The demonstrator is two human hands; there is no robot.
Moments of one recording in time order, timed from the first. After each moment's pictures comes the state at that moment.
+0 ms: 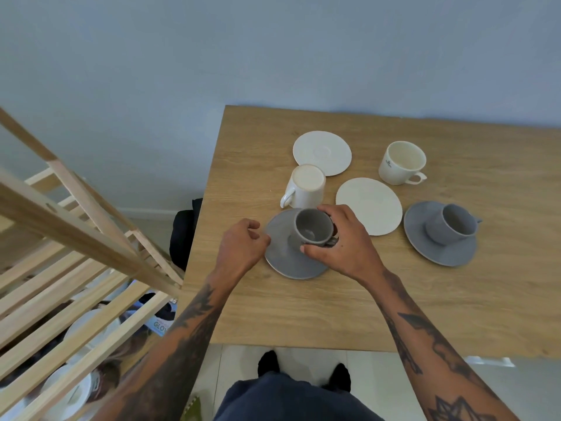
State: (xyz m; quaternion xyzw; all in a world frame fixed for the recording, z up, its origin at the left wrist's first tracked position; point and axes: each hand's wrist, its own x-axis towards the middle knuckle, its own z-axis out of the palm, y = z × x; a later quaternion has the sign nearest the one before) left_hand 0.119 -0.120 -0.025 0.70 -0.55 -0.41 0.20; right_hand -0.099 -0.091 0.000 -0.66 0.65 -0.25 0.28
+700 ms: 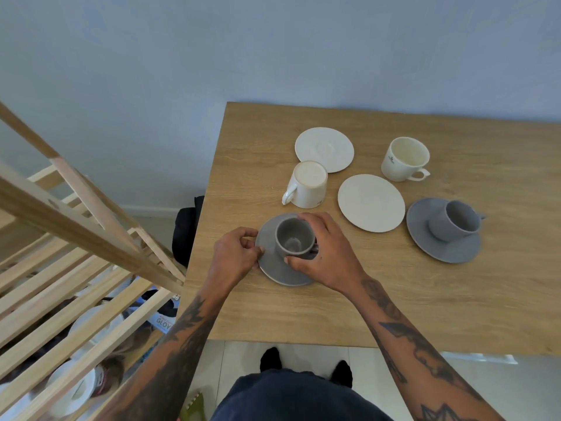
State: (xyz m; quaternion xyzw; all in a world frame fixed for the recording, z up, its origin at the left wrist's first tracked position) left_hand 0.134 -0.102 -0.032 0.69 -0.51 -0.46 0.24; right_hand -0.069 -0.077 -0.012 -0.69 0.62 -0.23 0.29
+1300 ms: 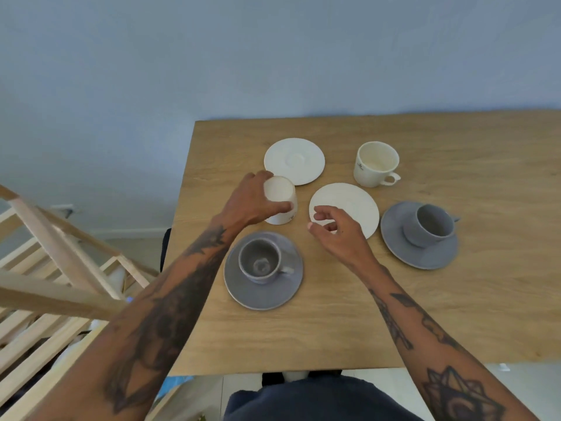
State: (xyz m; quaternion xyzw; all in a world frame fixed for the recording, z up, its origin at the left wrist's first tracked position) left_hand 0.039 -0.231 0.008 0.60 -0.73 -0.31 0.11; right_hand -0.150 -0.123 -0.017 -0.50 0.69 -0.34 0.39
